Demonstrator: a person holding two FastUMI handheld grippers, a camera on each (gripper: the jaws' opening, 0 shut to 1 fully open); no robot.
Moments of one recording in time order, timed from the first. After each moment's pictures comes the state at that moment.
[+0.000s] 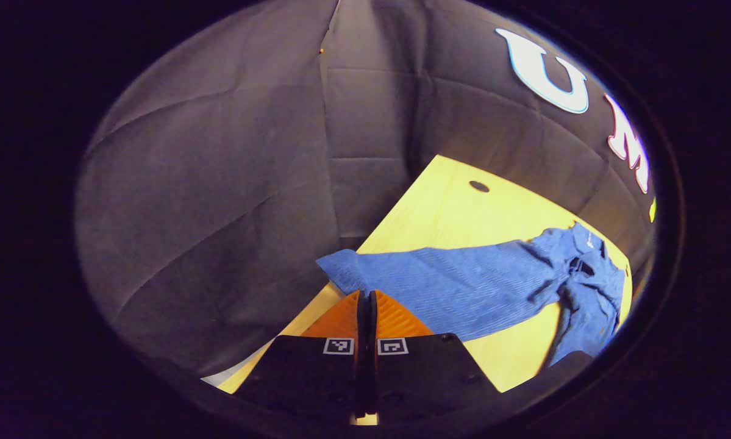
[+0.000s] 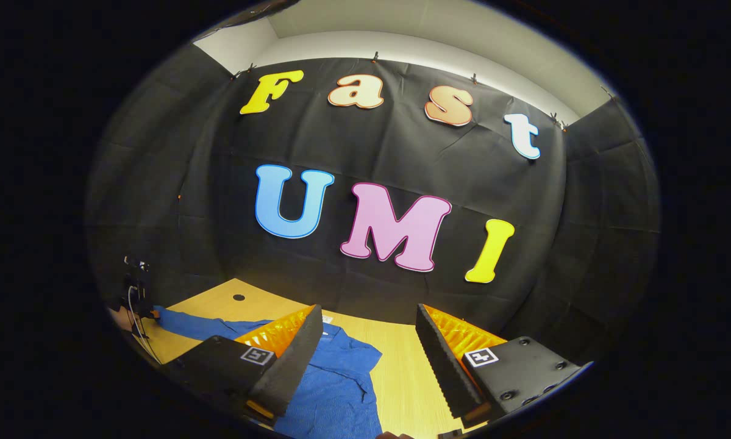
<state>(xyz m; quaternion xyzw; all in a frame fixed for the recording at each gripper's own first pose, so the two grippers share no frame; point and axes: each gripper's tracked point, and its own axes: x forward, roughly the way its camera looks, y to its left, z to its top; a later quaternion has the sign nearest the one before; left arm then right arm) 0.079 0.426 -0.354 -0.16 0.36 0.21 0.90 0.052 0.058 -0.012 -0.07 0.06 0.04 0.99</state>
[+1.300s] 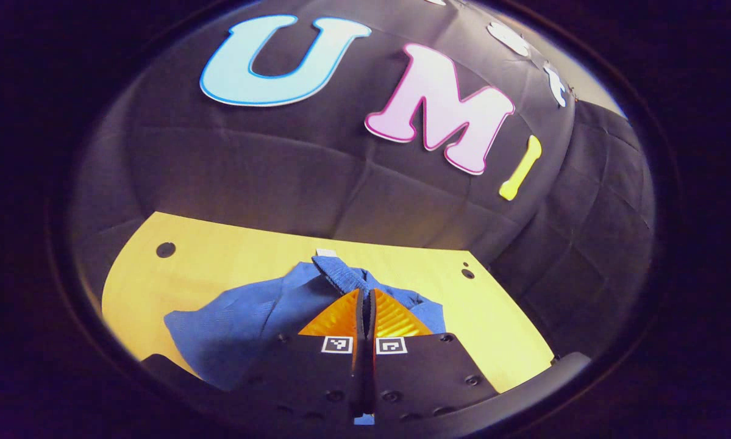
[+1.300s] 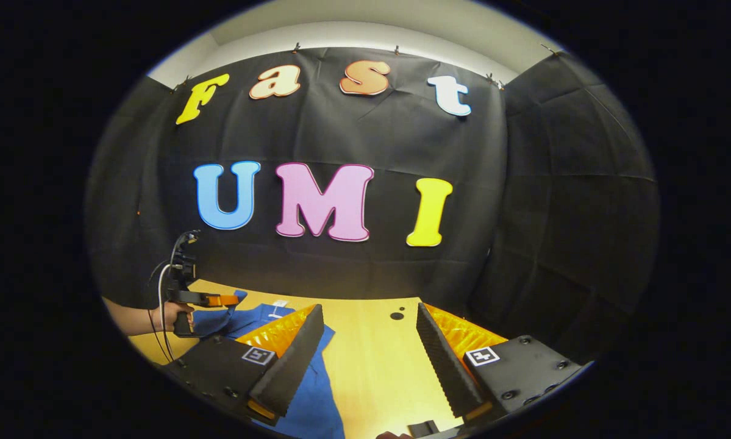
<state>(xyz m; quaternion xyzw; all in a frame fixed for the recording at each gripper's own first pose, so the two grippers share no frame) 0.294 -0.017 -0.227 -0.11 0.30 -0.19 0.93 0.038 -0.125 -0.054 -0.01 0.11 -0.06 0.99</state>
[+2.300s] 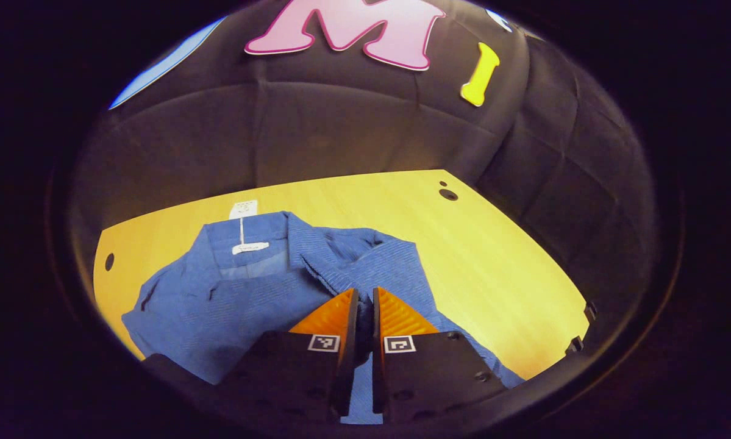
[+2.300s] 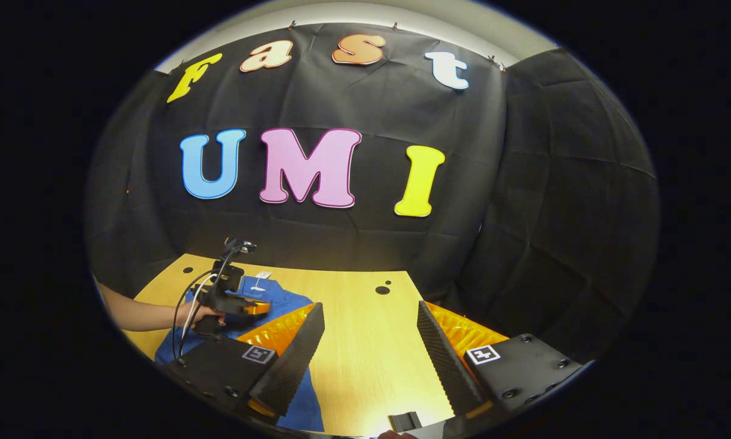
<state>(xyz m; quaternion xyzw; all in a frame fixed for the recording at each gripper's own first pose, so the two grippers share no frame) 0.292 -0.138 -0.315 0.01 0.39 -0.29 0.87 0.051 -0.144 -0.099 -0.02 0.18 -0.06 0.98</state>
